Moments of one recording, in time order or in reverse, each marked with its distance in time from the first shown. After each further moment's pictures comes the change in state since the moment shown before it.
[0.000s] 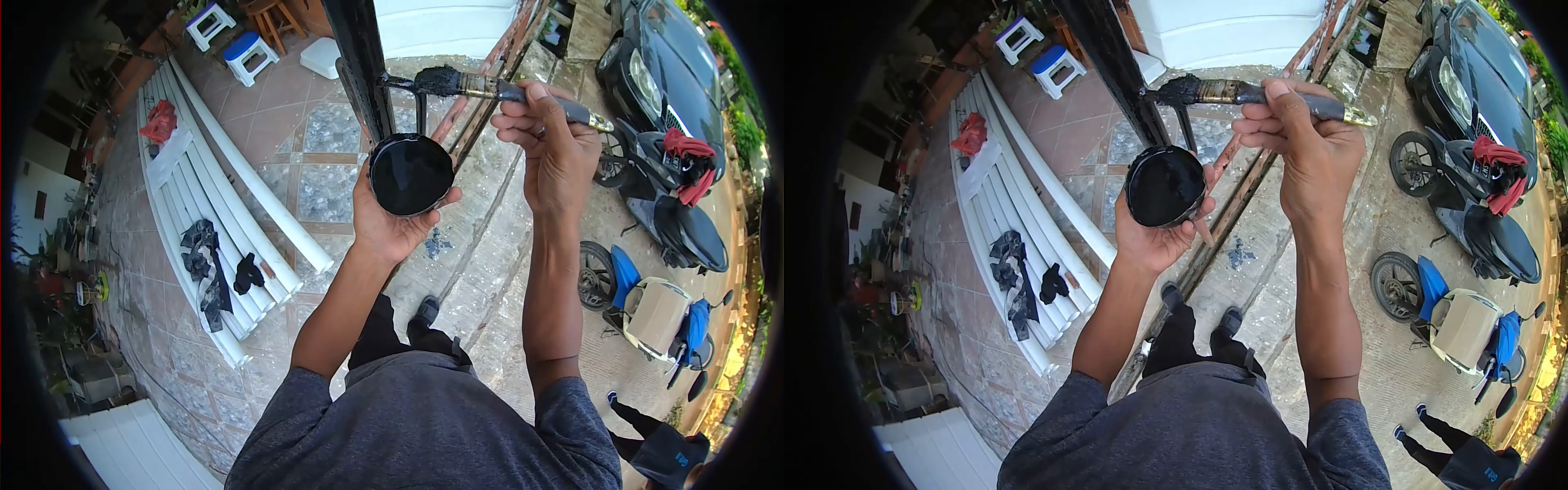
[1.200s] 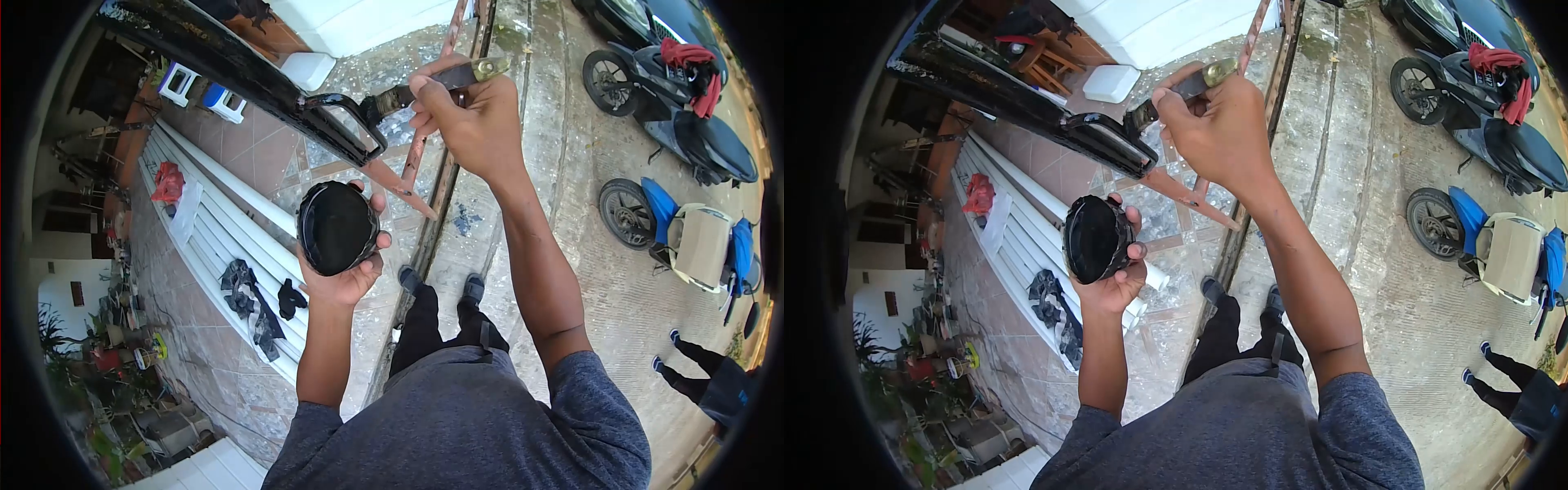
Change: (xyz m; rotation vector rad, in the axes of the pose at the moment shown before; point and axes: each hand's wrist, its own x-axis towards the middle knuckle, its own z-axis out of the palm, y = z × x) left_hand -0.042 0.032 -0.013 0.120 -0.035 -0.100; right_hand 0.009 0.061 -0.012 -0.341 -0.010 -0.018
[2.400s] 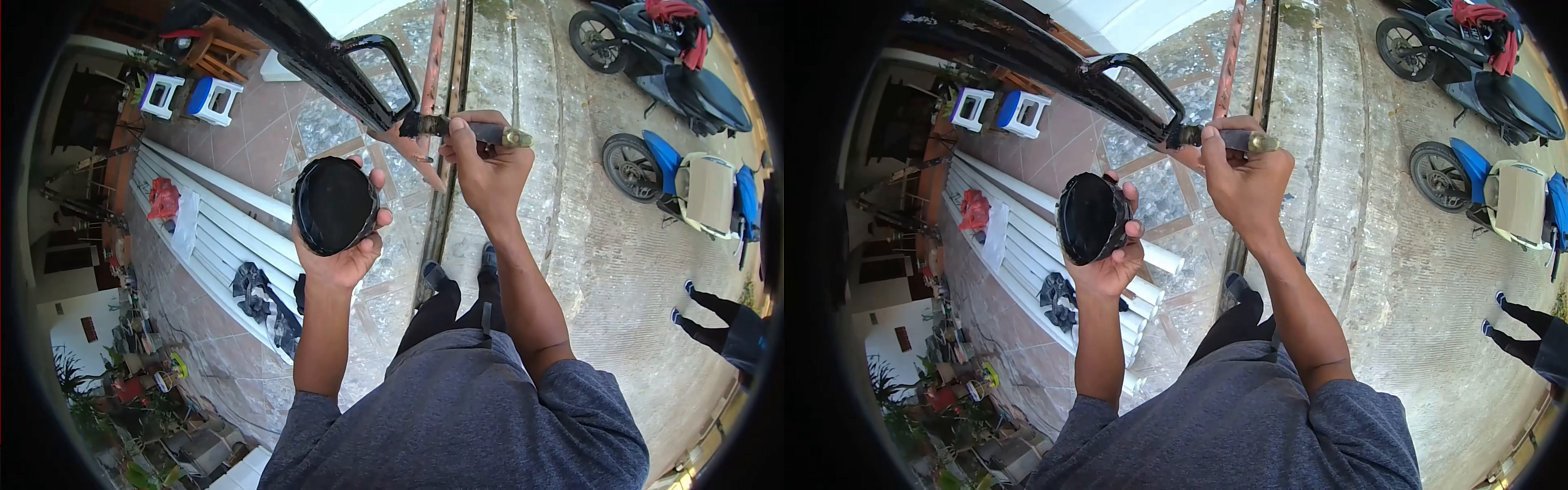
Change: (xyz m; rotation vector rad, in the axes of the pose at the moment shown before) left_hand -0.029 0.062 -0.019 0.005 -0.015 -0.120; right_hand -0.109 0.040 0.060 -0.048 0.367 0.052
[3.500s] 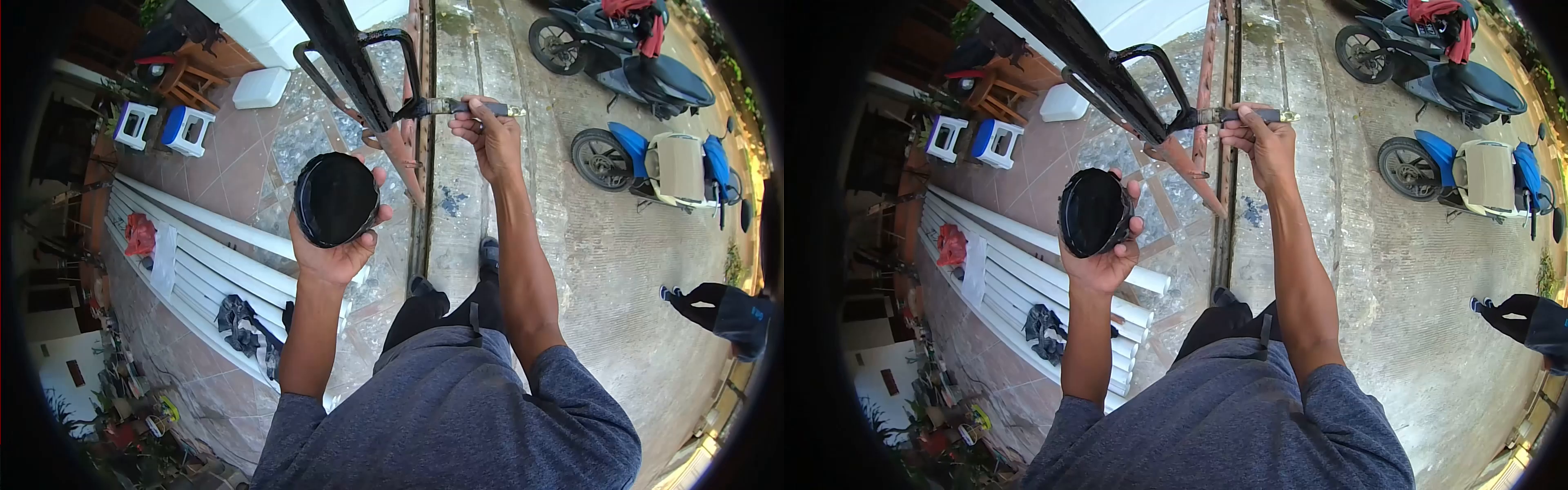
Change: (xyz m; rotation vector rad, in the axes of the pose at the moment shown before) left_hand -0.011 0.032 -0.016 -0.017 -0.014 -0.133; right_hand 0.029 0.060 -0.024 0.461 -0.007 0.341
